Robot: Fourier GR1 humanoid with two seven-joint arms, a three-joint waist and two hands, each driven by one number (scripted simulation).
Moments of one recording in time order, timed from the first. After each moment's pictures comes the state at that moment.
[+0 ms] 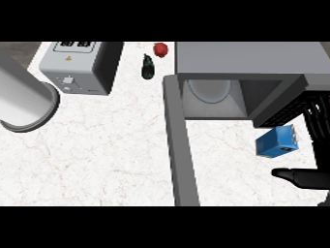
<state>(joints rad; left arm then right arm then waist) 0.53 0.00 0.08 -2.35 0.22 -0.17 -0.07 0.02 -0.15 -0.23 -1.65 -0.20 0.20 -0.15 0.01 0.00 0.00</state>
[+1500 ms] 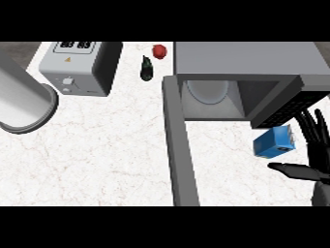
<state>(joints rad) 0.60 0.01 0.08 -2.36 0.25 -0.20 -0.12 -0.16 -0.25 -0.31 -0.96 -0.03 0.23 -0.73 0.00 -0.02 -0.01</state>
